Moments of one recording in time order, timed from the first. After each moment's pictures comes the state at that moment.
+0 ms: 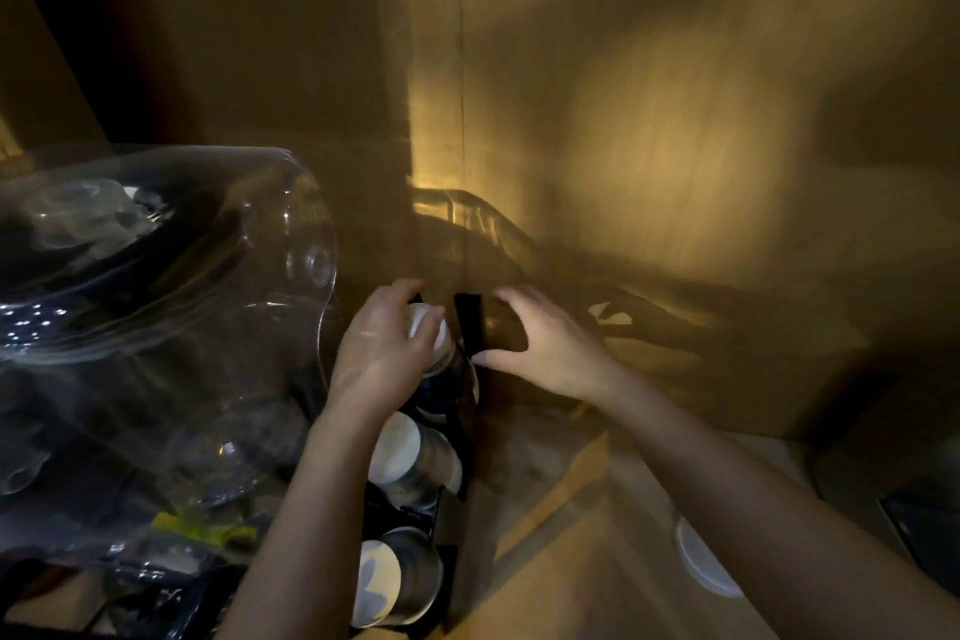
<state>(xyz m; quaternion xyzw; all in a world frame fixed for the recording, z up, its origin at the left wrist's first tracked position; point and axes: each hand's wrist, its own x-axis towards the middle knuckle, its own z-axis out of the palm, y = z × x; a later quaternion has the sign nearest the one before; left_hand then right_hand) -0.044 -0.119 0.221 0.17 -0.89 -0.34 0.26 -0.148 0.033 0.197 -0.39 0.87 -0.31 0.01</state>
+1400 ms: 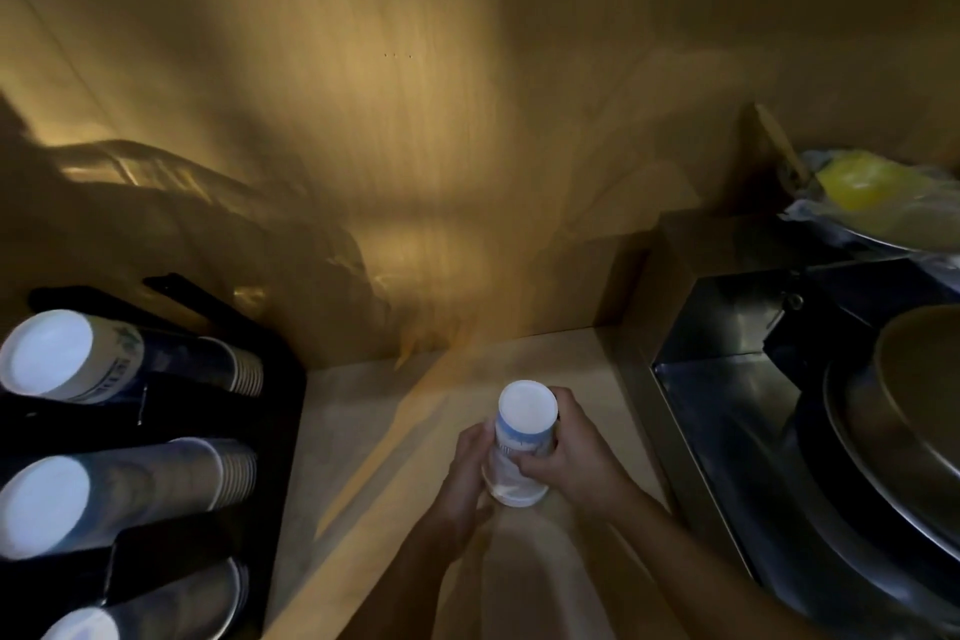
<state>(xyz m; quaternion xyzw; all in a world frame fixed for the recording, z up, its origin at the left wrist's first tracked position) -0.080 0.136 0.020 0.20 -0.63 -0.72 -0.21 -0.107 0.276 0.039 -0.05 0.85 -0.52 0.10</state>
